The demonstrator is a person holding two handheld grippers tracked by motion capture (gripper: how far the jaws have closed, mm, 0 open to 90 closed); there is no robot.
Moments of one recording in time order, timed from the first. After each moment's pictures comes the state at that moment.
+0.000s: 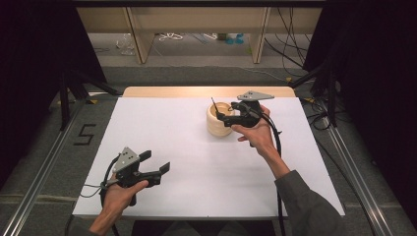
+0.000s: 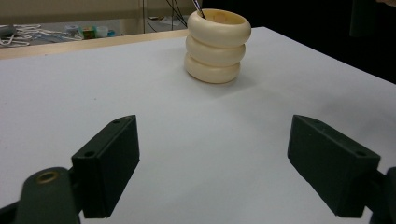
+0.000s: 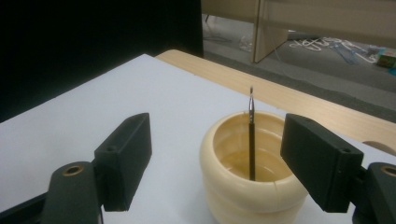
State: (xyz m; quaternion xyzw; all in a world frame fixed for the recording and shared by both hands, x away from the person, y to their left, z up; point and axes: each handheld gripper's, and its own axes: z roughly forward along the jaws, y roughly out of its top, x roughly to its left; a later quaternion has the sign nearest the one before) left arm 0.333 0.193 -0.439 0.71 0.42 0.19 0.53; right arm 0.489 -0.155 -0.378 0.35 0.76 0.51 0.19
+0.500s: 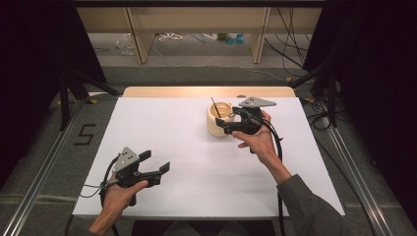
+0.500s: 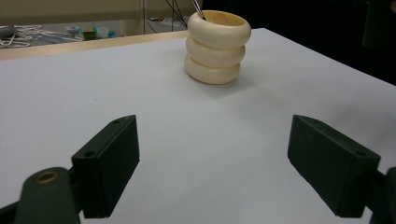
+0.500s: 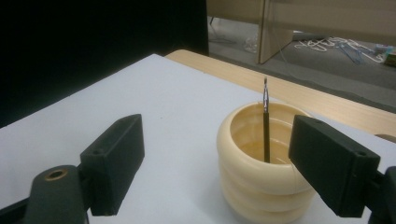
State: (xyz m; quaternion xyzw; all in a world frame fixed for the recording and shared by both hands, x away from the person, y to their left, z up) left arm 0.334 0.195 -0.438 0.71 0.41 0.21 0.53; right arm 0.469 -0.155 -0.383 0.36 0.75 0.52 0.18
